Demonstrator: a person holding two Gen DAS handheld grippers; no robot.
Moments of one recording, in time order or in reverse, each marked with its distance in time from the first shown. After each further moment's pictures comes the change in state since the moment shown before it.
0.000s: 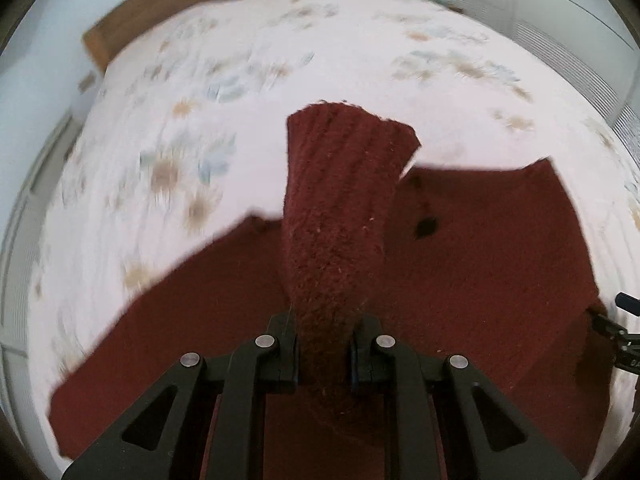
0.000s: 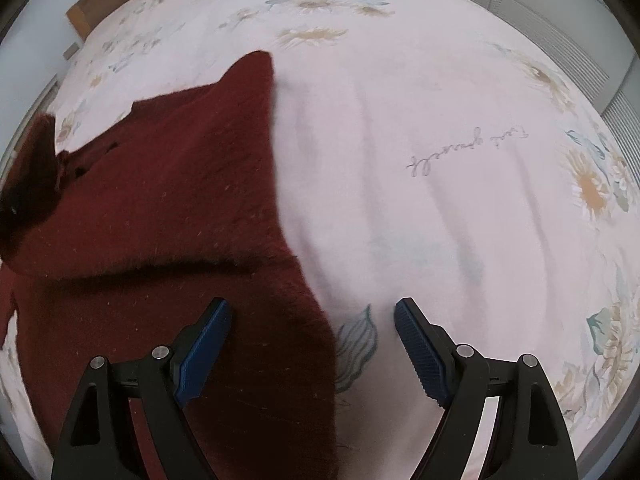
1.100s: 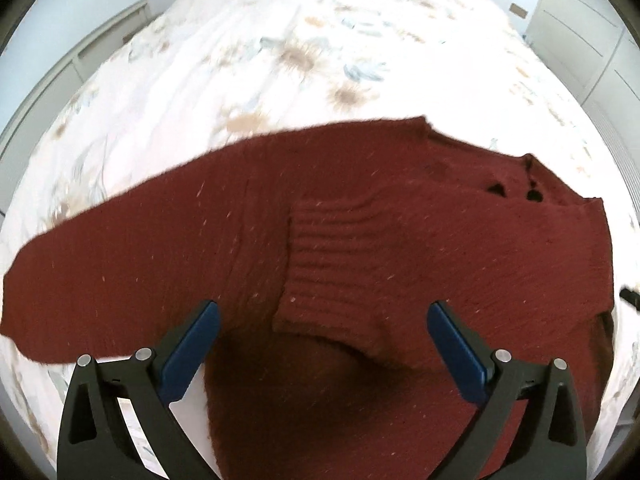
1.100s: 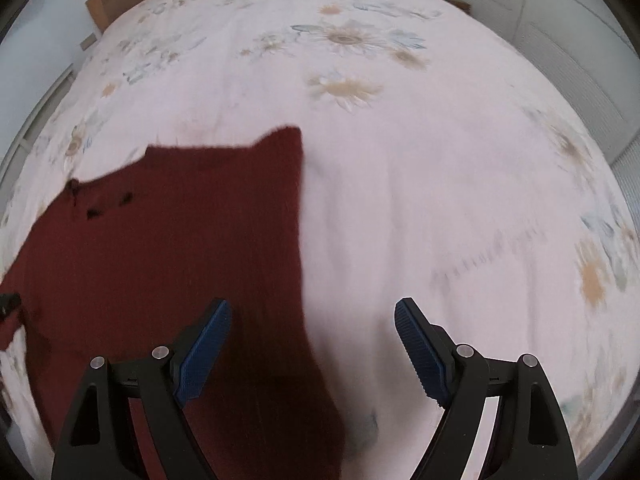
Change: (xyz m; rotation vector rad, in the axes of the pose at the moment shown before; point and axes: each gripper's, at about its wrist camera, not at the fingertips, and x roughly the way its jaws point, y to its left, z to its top) left arm -0.033 0.116 -0.084 -0.358 0.038 -0.007; right arm -0.001 0.020 0.083 -0.075 -0.025 0.025
